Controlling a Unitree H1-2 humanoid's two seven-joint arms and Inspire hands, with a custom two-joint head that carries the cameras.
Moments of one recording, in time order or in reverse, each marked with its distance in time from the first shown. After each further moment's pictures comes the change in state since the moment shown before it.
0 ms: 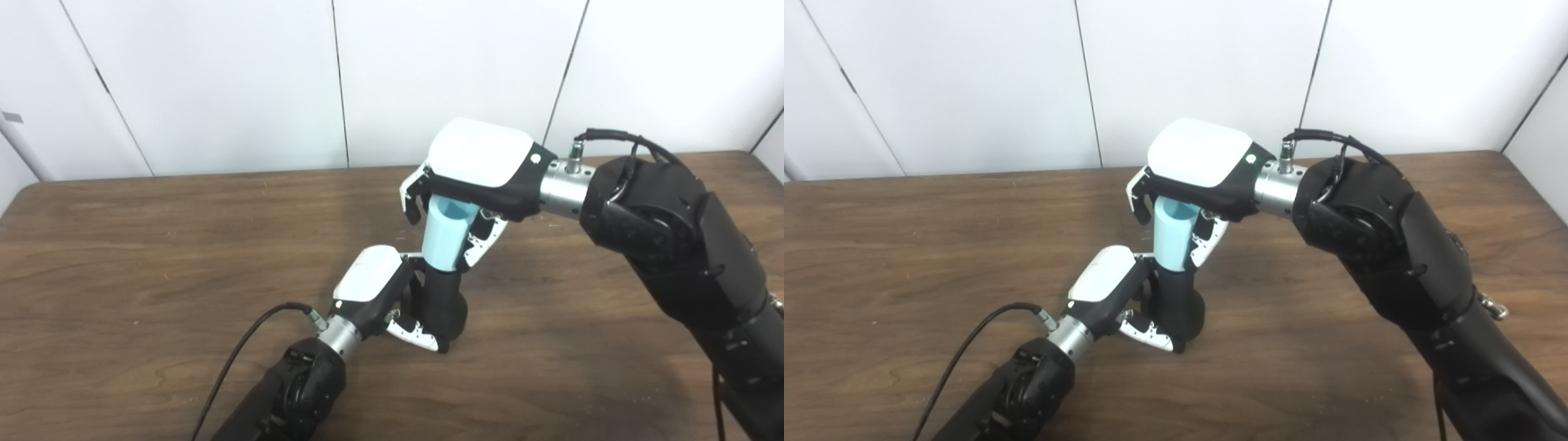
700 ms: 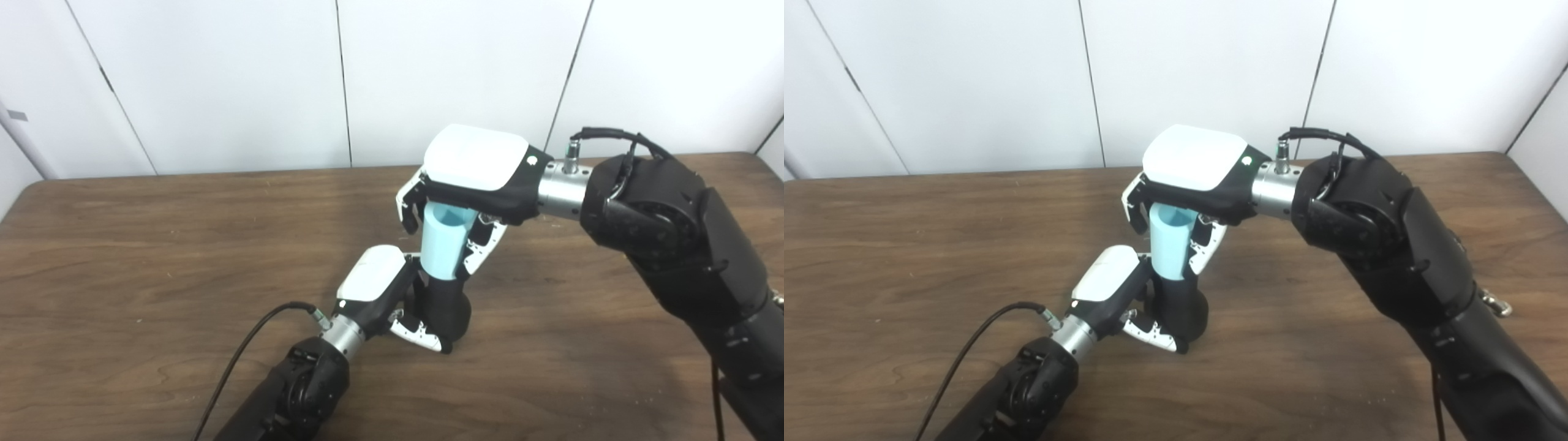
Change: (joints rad) left arm 0.001 -0.004 -0.001 0.000 0.002 0.001 0.000; right arm -0.034 -0.013 0.028 -0.003 0.073 0.006 0.079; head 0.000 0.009
